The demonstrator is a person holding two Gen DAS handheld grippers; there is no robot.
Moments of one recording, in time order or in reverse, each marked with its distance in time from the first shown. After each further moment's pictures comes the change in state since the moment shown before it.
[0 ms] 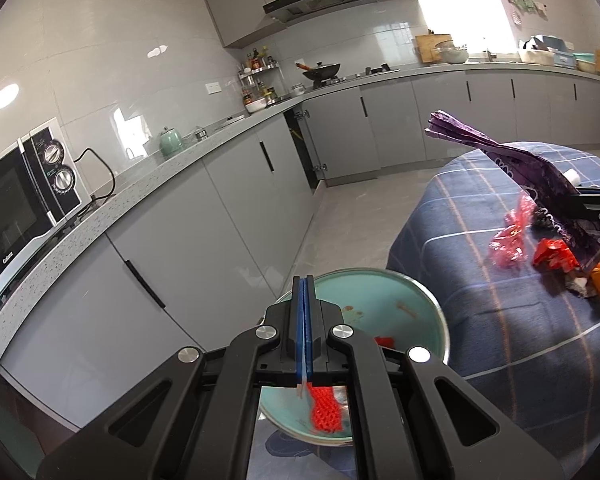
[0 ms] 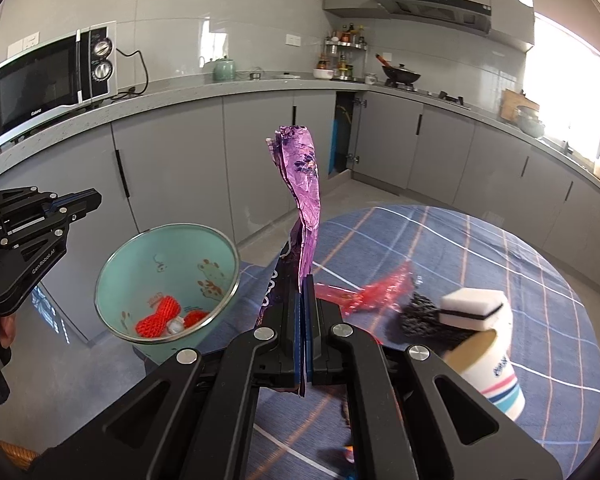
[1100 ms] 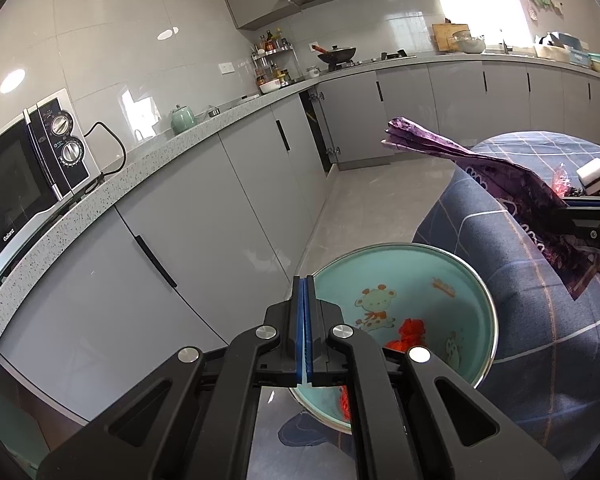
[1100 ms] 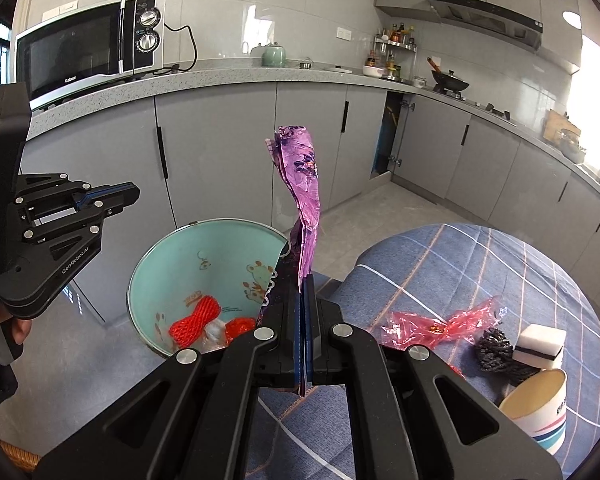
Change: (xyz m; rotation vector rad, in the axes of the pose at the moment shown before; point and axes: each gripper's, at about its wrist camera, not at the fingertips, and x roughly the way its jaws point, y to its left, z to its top) left arm 0.022 0.032 -0.020 -0.027 0.053 0.023; right arm 0.039 0.063 0.016 -0.110 0.030 0.102
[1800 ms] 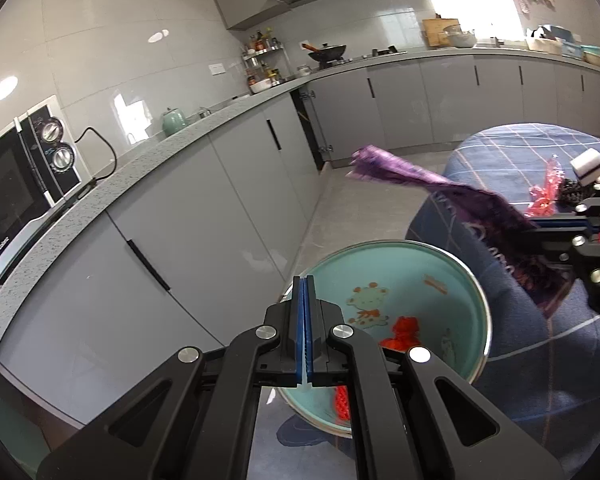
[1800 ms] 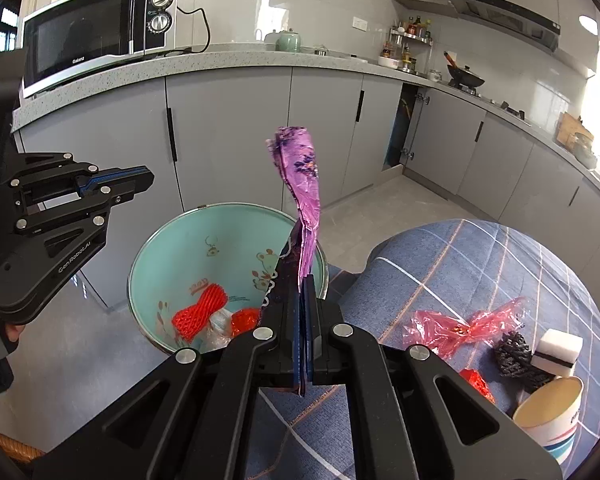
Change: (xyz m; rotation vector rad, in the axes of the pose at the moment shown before) left arm 0.002 -0.012 0.001 0.032 0.004 -0.027; right arm 0.021 0.008 -0.003 -0.041 0.042 0.027
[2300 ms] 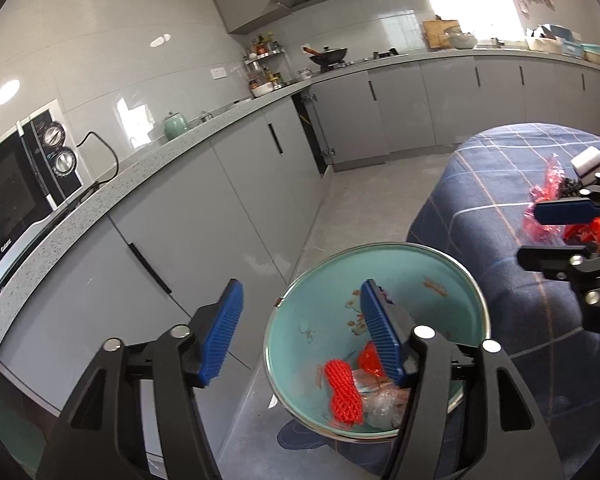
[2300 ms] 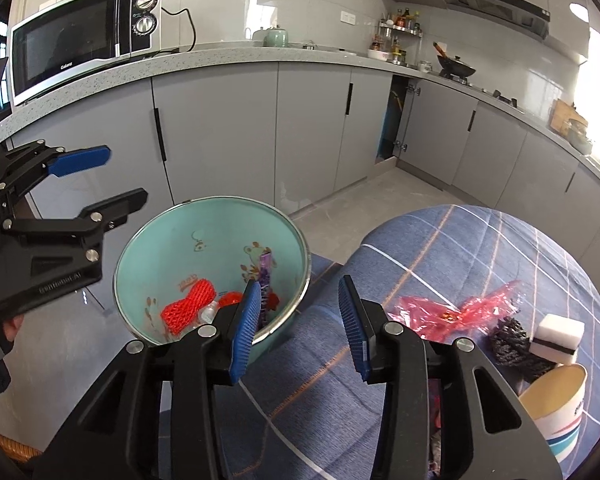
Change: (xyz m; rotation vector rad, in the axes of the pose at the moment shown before) left arm 0.001 0.000 0.000 -0.007 -0.012 0.029; right arm 0.000 -0.019 -0.011 0.044 0.009 -0.011
